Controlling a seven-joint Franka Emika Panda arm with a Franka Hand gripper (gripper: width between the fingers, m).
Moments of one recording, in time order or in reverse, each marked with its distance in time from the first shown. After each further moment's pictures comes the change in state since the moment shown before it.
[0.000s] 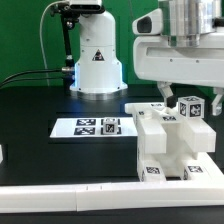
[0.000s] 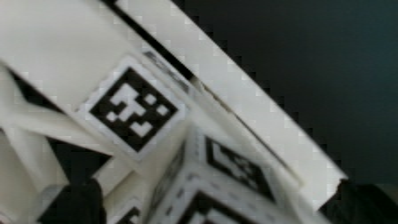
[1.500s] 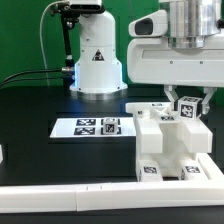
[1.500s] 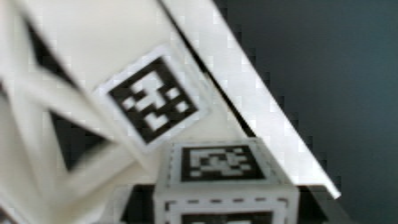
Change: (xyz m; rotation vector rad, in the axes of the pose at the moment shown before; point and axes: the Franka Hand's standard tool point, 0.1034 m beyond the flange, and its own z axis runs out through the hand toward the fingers) arm 0.002 0.001 0.001 -0.005 0.027 0.060
